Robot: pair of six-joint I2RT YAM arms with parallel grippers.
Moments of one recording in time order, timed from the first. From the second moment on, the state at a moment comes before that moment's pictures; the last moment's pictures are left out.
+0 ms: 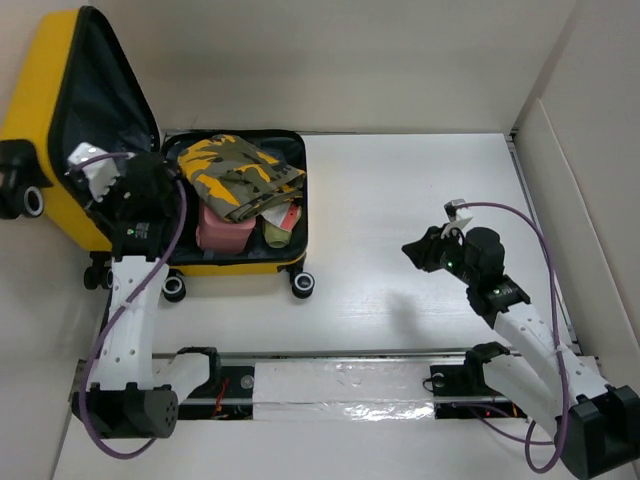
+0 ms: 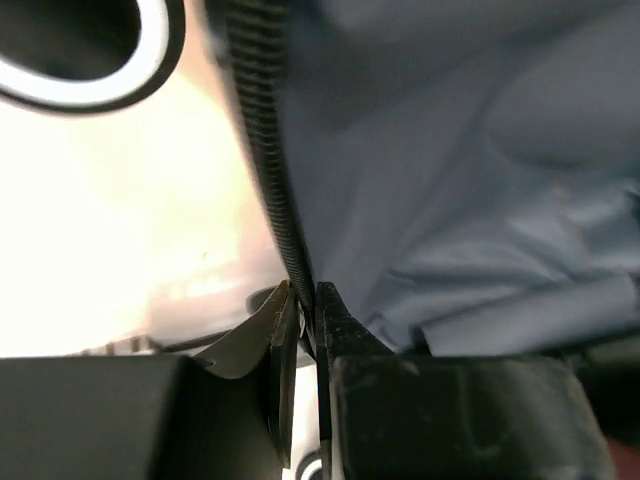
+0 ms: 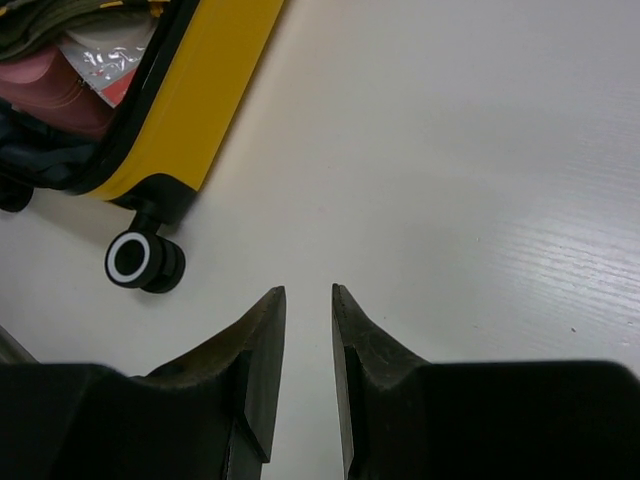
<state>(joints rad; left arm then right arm) 0.07 1.07 1.25 -0.64 -1.21 -0.45 0.30 0.81 0.48 0.03 -0.32 0.35</state>
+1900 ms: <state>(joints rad) -0.06 1.16 1.43 -0.51 -0.64 -0.54 0.42 0.86 0.50 0.03 -0.13 0.34</state>
